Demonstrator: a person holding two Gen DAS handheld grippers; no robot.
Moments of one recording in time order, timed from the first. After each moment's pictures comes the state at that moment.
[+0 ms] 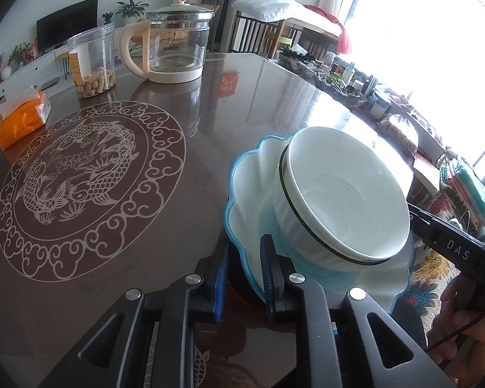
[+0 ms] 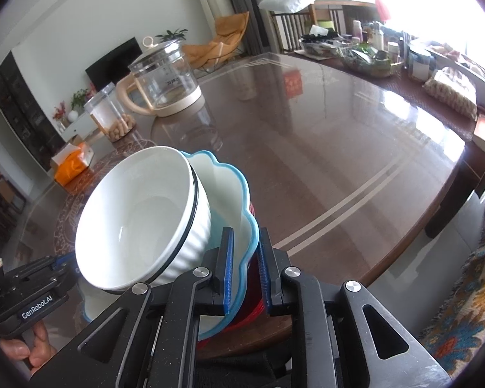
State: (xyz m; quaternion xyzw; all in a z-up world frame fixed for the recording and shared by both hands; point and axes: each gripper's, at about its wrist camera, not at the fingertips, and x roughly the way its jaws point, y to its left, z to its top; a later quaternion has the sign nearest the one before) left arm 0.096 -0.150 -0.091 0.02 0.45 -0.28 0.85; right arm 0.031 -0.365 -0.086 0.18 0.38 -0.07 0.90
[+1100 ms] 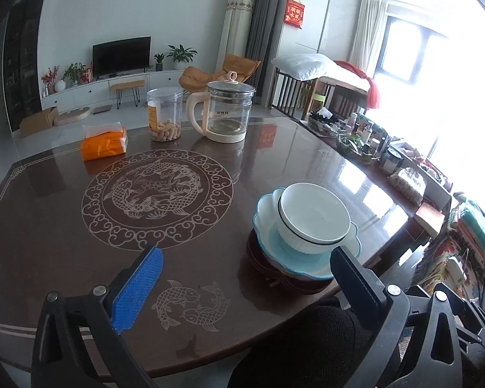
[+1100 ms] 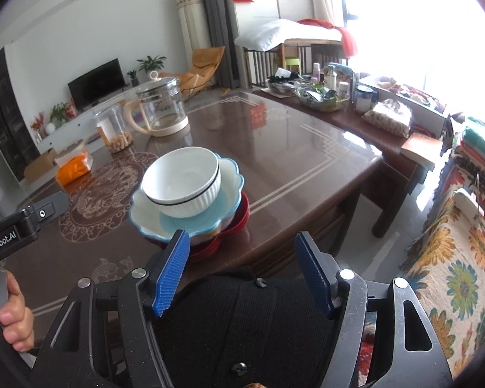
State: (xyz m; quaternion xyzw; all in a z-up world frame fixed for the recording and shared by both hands) left arm -0.022 -0.076 0.014 -0.03 0.35 -0.18 0.92; right arm -0.115 -0.287 -0.007 0.12 0.34 -0.17 0.92
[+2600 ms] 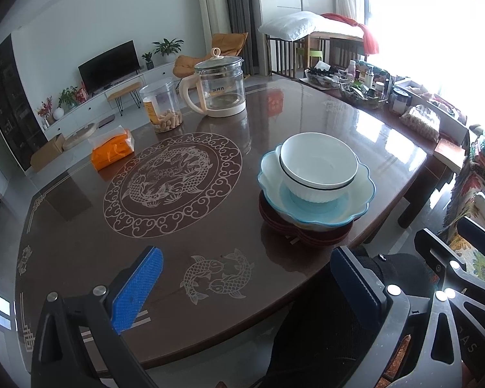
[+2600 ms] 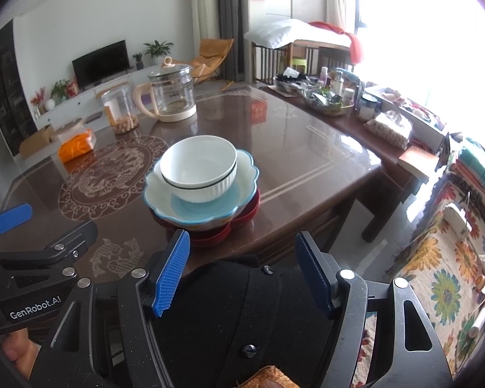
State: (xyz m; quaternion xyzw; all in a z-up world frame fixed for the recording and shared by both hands) left arm -0.046 -0.109 0.006 0.12 0.39 -0.17 0.90; right arm -0.111 -0.255 0.001 0.08 0.36 -0.17 0.91
